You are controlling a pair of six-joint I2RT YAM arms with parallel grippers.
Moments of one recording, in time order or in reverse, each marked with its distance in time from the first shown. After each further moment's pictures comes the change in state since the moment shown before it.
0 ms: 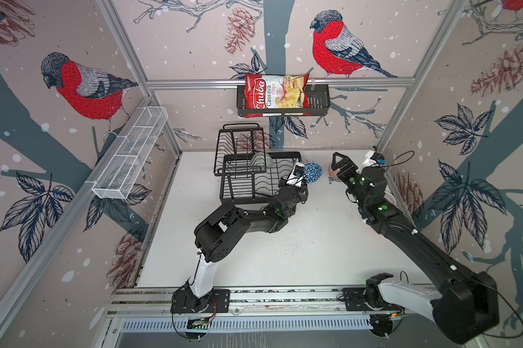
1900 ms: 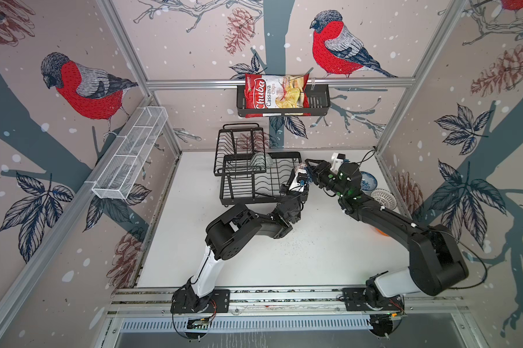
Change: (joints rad) left arm -0.054 0.097 0.000 0.227 -0.174 0.146; right arm 0.001 0.281 -0.018 0.315 -0.457 0.438
